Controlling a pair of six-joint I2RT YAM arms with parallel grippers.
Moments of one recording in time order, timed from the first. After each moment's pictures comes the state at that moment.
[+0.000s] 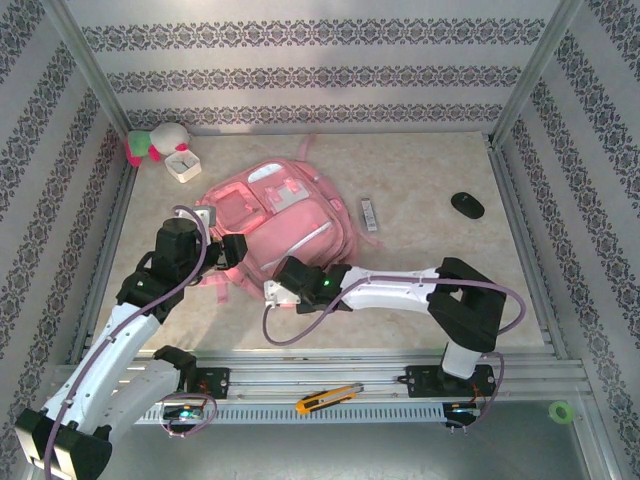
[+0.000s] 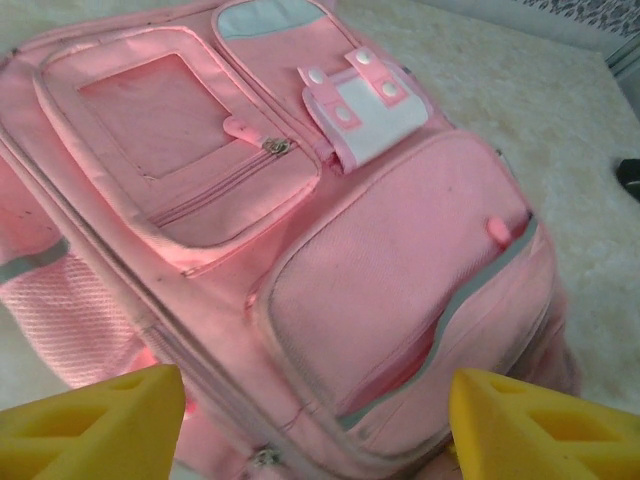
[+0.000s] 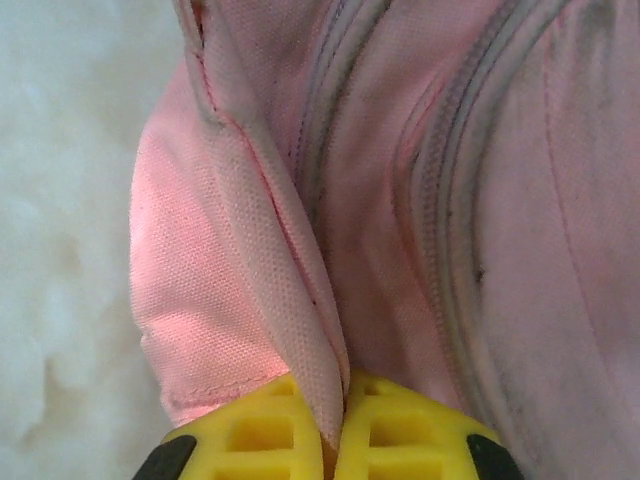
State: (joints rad) left arm -0.30 0.80 0.75 -0.54 0.06 -0.39; right arm 1.10 1.71 1.07 -0.41 0.28 -0.68
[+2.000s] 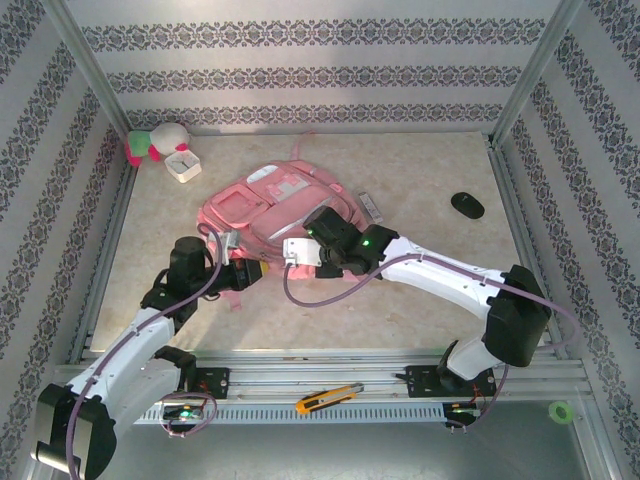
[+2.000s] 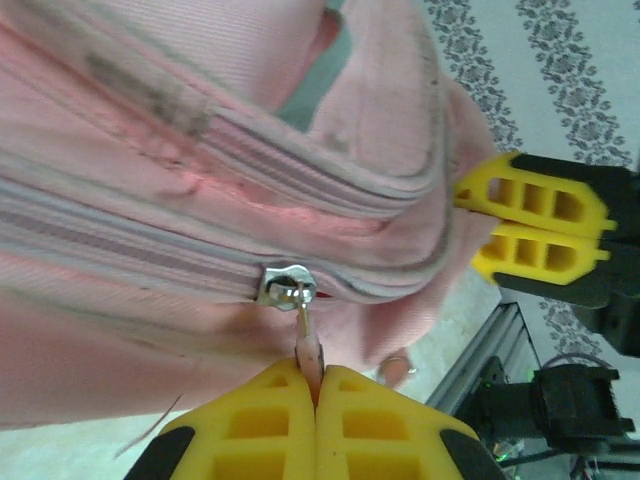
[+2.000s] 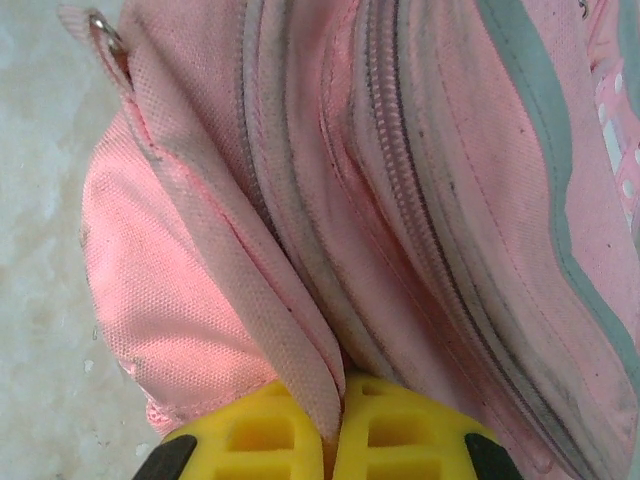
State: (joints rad) left arm -0.27 0.86 0.43 -0.10 0.67 -0.58; right arm 0.91 1.53 1.21 -0.63 0.11 -0.72
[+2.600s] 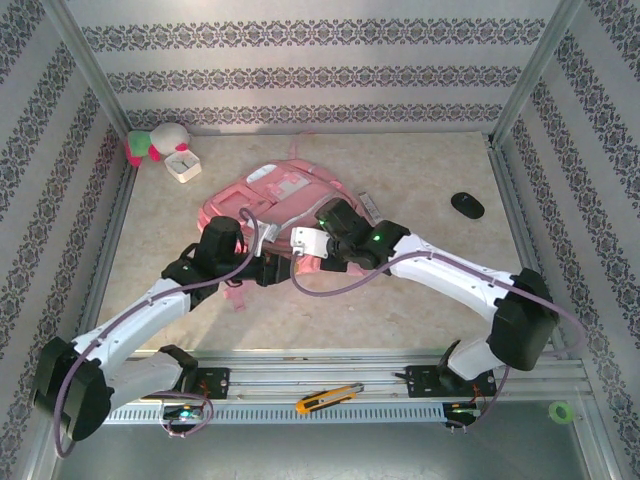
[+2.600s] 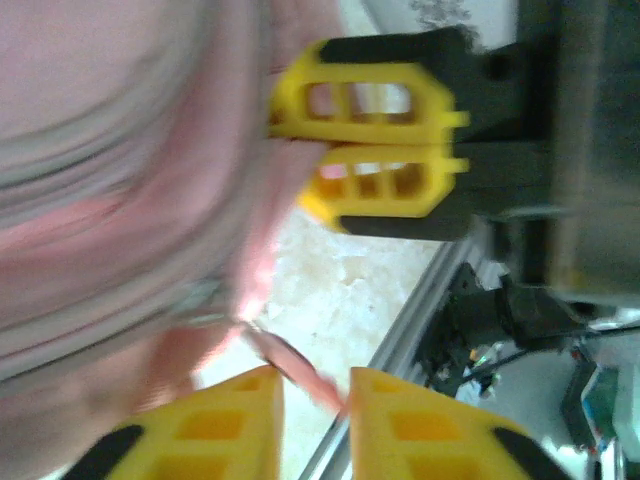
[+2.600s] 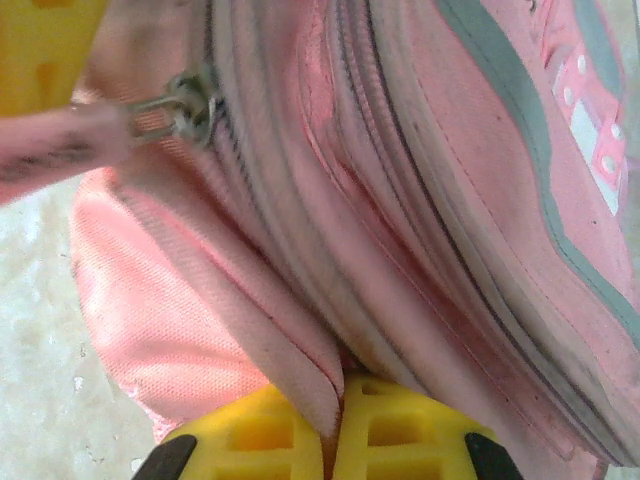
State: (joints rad) left arm -0.50 1.06 0.69 -0.21 0.67 -0.42; right arm 0.84 1.47 1.17 -0.57 0.01 -0.70
